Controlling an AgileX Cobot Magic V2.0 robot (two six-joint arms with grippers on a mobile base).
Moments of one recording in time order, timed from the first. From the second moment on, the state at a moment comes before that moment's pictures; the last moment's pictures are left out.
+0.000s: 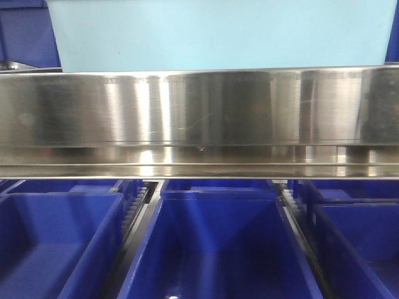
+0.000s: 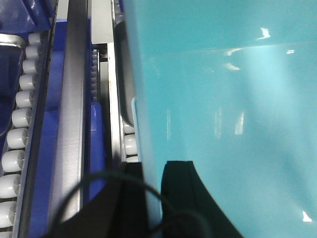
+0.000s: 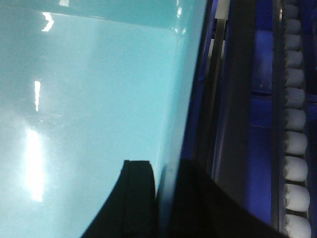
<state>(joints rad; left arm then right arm) -0.59 1.73 -2.11 0.24 1.24 -0.31 0.28 1.58 -1.88 0.08 1.22 0.06</state>
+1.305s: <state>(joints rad) -0.55 1.58 -1.83 0.15 1.20 -0.23 0.28 1.46 -1.71 0.07 1.23 0.06</state>
